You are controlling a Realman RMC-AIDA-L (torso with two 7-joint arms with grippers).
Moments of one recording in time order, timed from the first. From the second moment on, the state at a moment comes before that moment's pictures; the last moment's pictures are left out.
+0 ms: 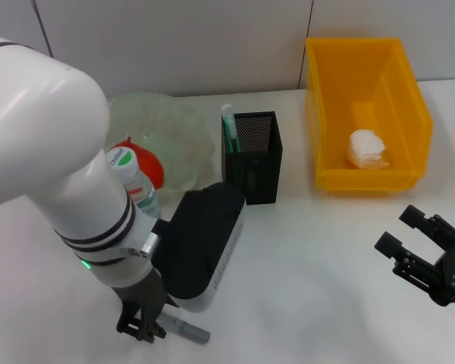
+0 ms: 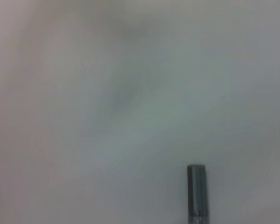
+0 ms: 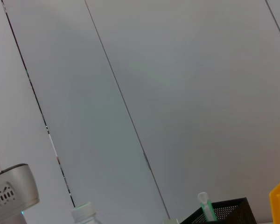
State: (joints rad) left arm -0.79 -2.08 1.88 1.24 2.54 1.55 -1.79; right arm 0.12 2.08 2.34 0.31 1.81 -1.69 0.91
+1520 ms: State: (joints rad) left arm -0.80 -2.08 1.93 1.19 2.54 1.49 -1.80; right arm 0.13 2.07 2.34 0.29 1.81 -1.69 0.91
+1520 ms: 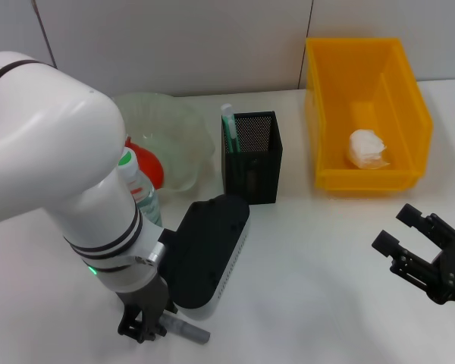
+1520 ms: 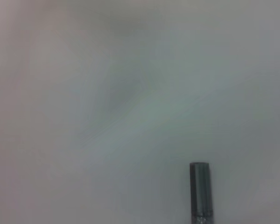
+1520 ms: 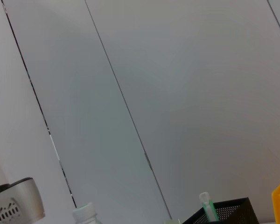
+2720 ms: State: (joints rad) left arm -0.82 -2.08 1.93 1.19 2.49 1.52 -1.79; right arm 0.13 2.07 2.34 0.30 1.82 -1.71 0.94
